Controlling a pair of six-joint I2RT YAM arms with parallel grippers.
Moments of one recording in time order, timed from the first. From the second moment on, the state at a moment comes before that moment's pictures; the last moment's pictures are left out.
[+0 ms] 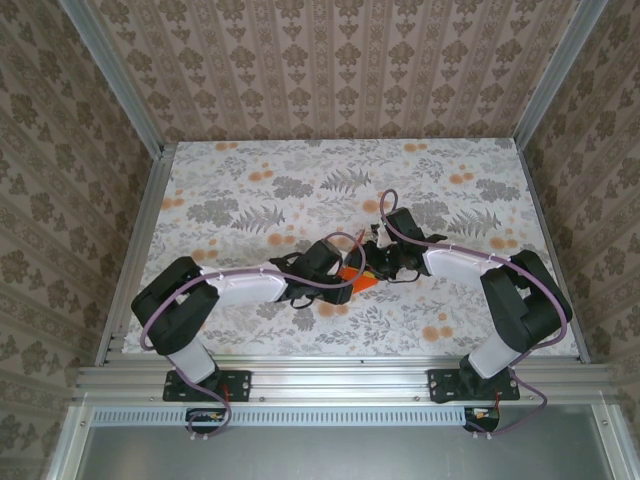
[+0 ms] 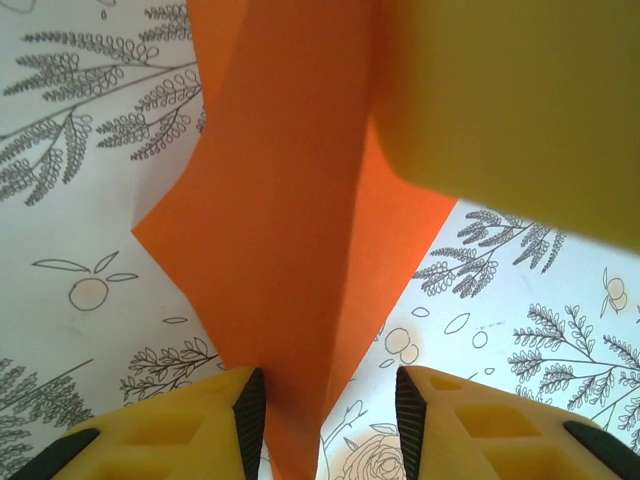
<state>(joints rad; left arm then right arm) -0.96 1.66 0.86 -0.17 0.13 -0.48 0.46 1.60 0.82 -0.18 -0.52 0.80</state>
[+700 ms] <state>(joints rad) -0.99 1.68 0.90 -0.26 0.04 -0.44 0.46 1.60 0.82 -0.20 -0.51 0.81</state>
